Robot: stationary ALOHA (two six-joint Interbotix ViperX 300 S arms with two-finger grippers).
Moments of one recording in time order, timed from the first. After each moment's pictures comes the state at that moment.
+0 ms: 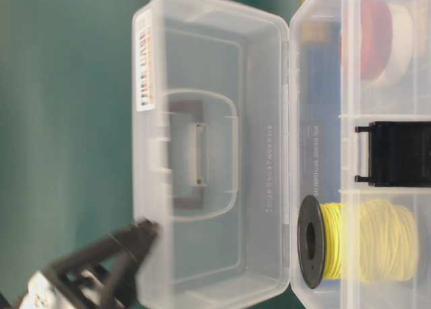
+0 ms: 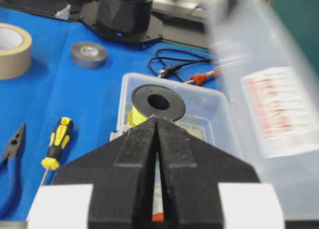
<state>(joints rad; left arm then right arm) 0.20 -0.33 0.54 -0.04 0.55 -0.02 -0.07 -0.92 1.16 -0.03 -0.16 -0.04</state>
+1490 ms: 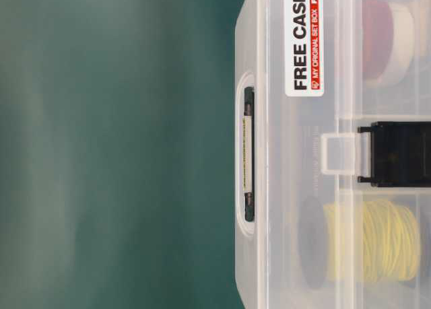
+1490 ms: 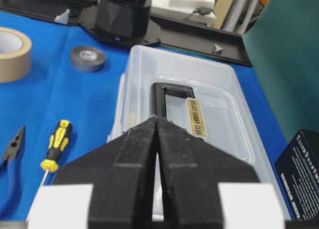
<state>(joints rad) 0.06 -1.17 1.26 -0.03 0.01 0.02 -0.07 -0.96 1.16 -0.03 -0.13 -0.04</state>
